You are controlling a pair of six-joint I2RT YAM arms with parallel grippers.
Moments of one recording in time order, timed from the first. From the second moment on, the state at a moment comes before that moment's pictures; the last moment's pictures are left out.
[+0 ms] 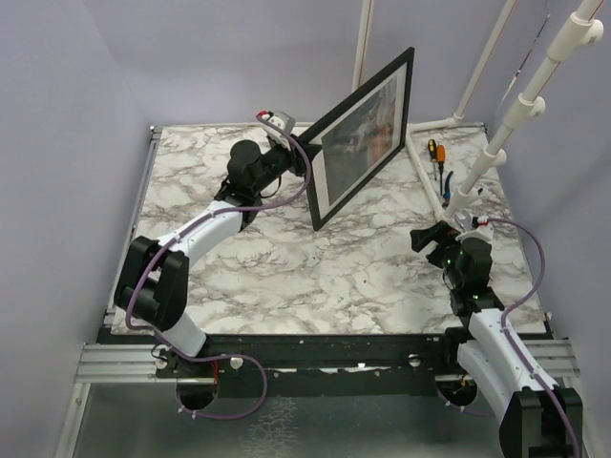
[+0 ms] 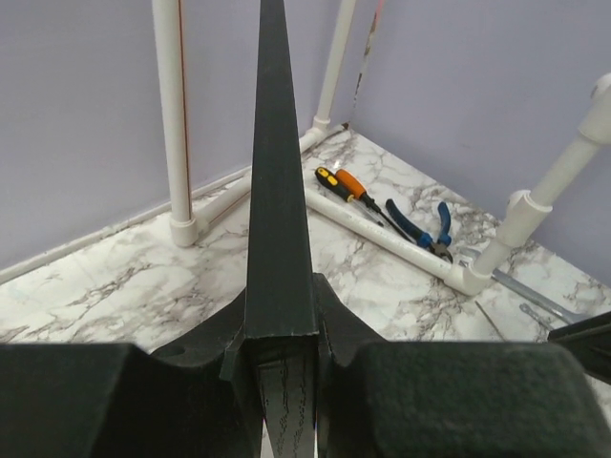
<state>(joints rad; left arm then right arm) -0.44 1.61 1.11 0.65 0.38 -0.24 0.04 0.72 0.20 0.18 -0.02 0.58</state>
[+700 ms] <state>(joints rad) -0.72 1.48 1.07 0.44 0.10 0.03 0.04 0.97 0.99 -0.37 0.02 0.91</state>
